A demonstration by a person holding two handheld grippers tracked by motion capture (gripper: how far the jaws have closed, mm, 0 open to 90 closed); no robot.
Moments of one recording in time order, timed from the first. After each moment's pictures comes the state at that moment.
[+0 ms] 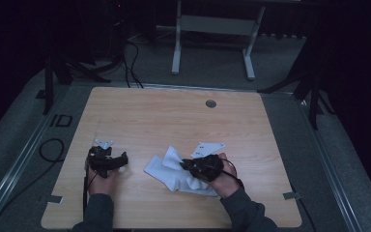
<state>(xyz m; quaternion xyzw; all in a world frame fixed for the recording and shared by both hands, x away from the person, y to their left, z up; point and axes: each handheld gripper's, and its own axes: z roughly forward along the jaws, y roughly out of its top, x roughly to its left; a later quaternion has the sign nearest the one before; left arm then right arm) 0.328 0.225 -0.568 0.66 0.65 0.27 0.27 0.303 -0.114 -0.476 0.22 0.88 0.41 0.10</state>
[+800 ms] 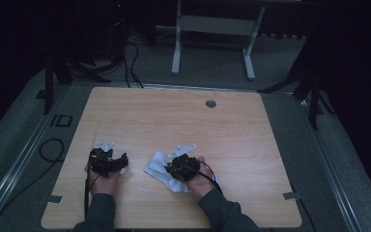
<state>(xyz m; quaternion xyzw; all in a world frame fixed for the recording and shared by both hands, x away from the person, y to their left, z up) 0.321 0.220 -0.568 0.66 0.64 0.27 0.28 0.319 -0.057 -0.523 0.27 0.89 0.36 0.08</state>
